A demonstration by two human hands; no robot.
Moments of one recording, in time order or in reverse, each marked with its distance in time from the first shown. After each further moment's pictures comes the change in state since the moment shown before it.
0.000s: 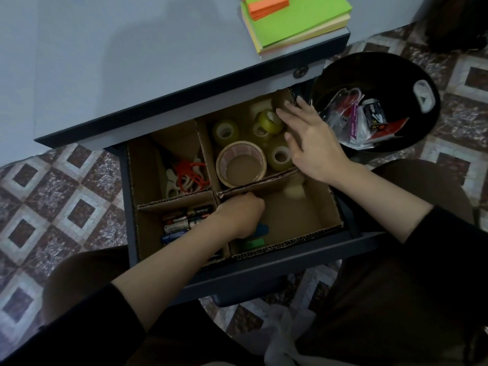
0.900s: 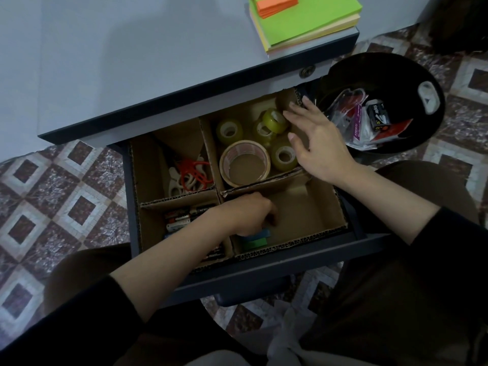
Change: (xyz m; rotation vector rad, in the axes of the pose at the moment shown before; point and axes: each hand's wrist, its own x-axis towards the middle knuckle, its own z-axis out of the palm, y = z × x) left_hand 0.001 -0.004 -0.005 -0.146 -0.099 0.153; right_hand -0.001 0.001 -0.002 0.030 0.008 0.029
